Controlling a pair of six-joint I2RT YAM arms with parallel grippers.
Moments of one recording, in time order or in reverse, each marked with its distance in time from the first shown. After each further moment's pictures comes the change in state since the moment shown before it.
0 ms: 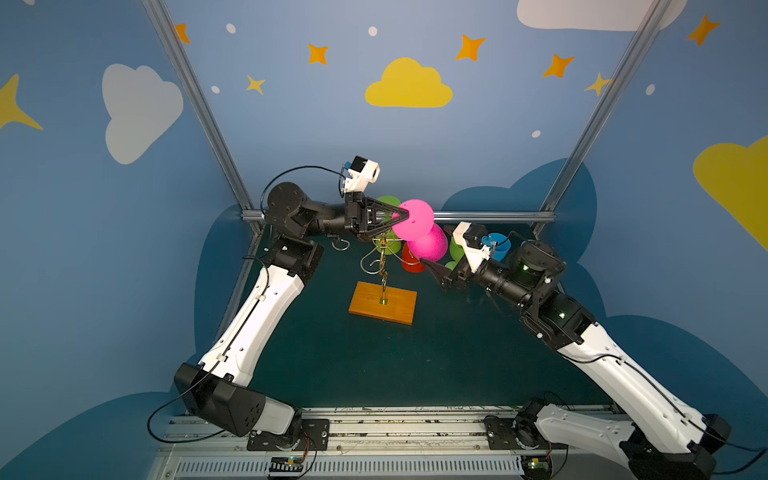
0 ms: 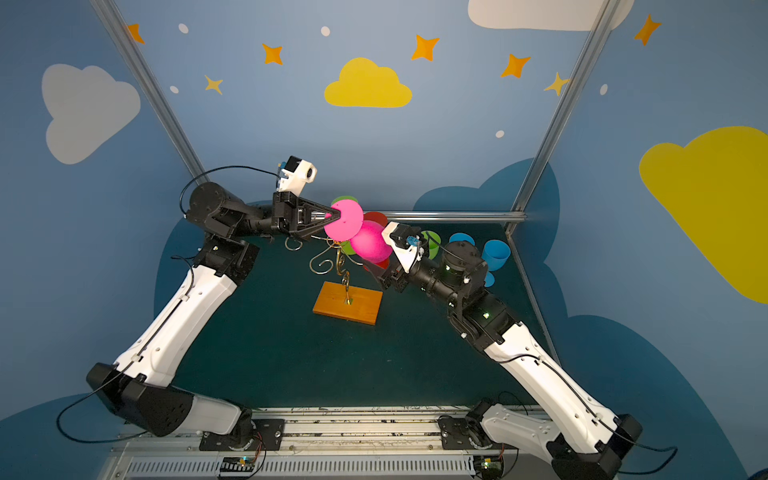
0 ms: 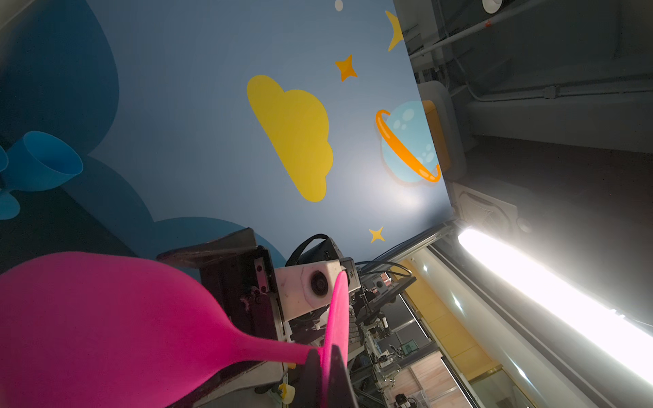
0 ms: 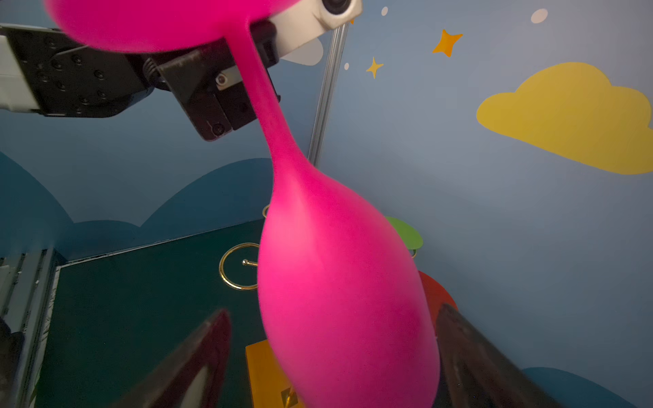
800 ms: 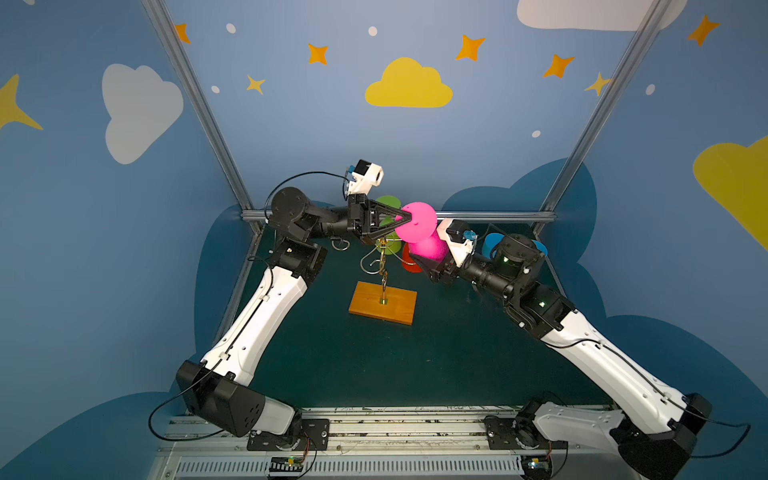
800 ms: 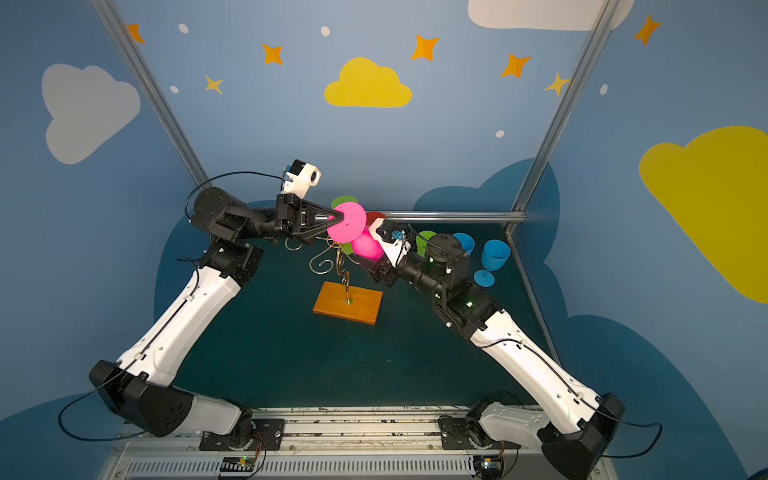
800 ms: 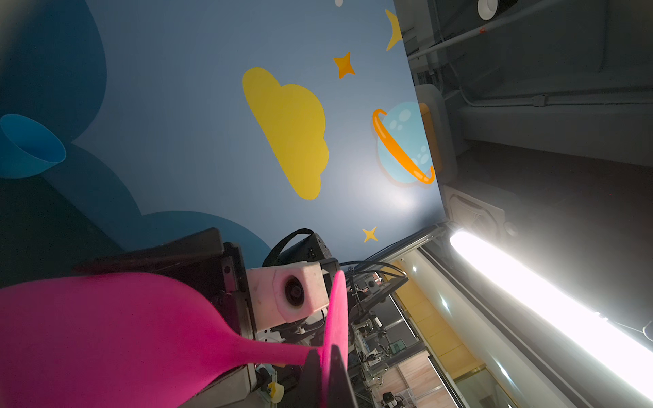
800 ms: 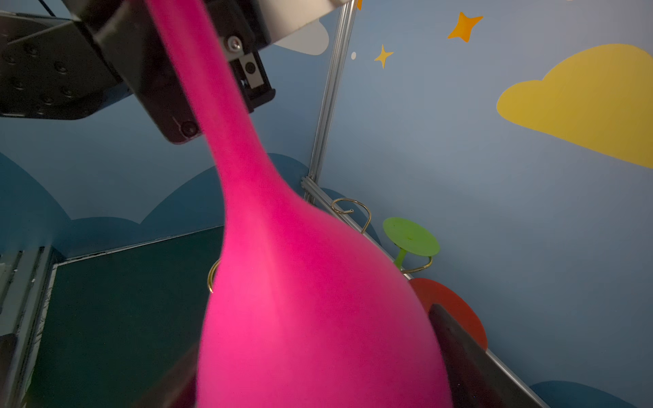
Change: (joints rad) left arm -0.022 0.000 -0.022 0.075 -0.011 -0.074; right arm 0.013 0.085 0.026 0.031 0.001 0.021
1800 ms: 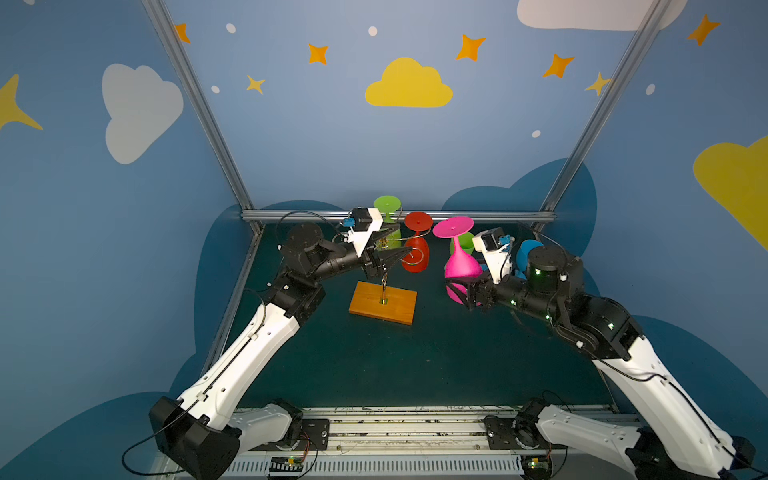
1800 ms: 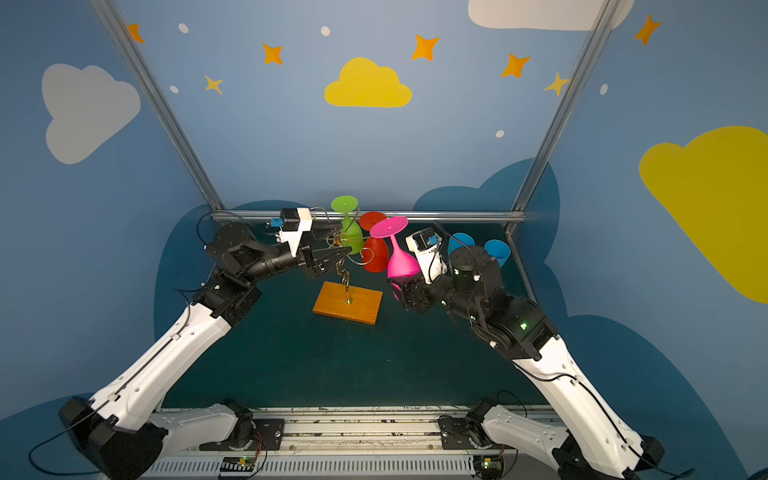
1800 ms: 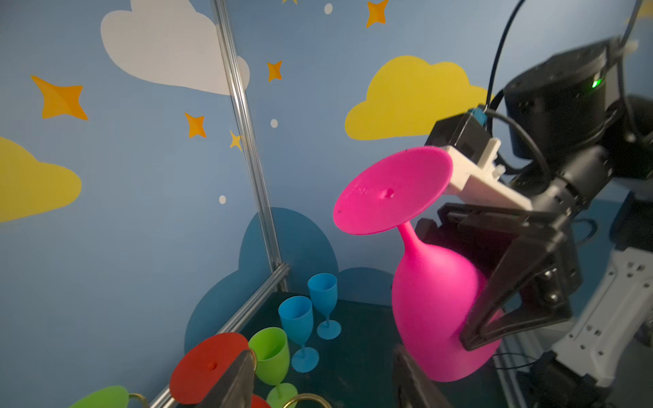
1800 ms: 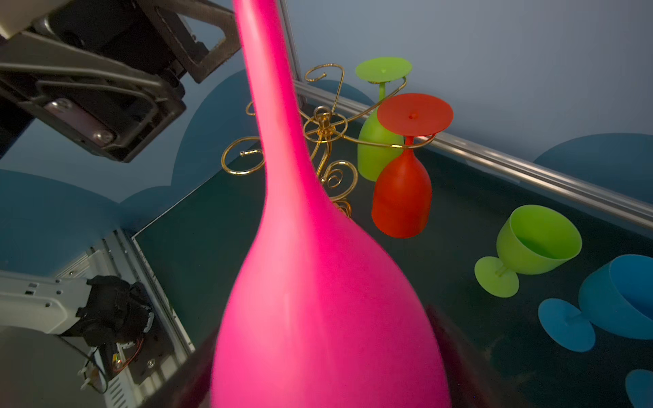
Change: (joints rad) left arm -0.111 -0.236 -0.335 -0.297 -0.533 1.704; right arm 0.003 -0.130 0.175 -0.700 0.114 0.329
